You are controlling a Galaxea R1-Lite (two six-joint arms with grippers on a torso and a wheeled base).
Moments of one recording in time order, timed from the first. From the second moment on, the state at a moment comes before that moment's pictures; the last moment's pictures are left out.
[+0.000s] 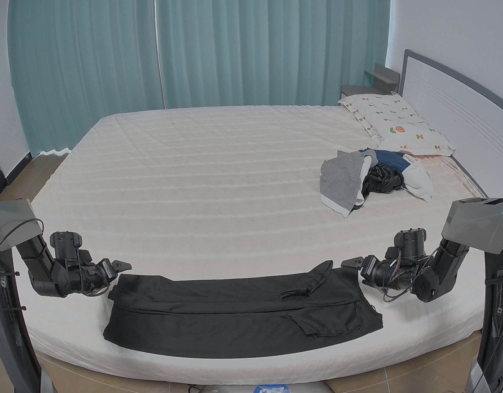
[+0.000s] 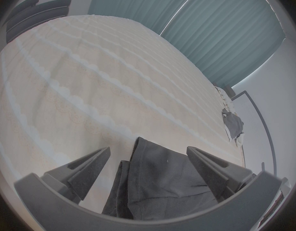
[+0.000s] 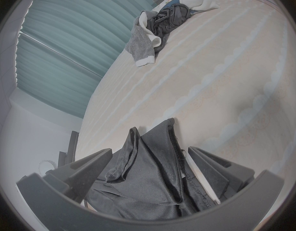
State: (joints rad) left arm 0.22 2.32 -0.73 -0.82 -0.37 -0.45; right arm 0.15 2.39 -0.75 -0.98 0.30 0.72
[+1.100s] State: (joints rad) left arm 0.25 2.38 -0.77 -0.82 -0.33 -0.45; right arm 0.15 2.41 -0.79 -0.98 0.30 0.72
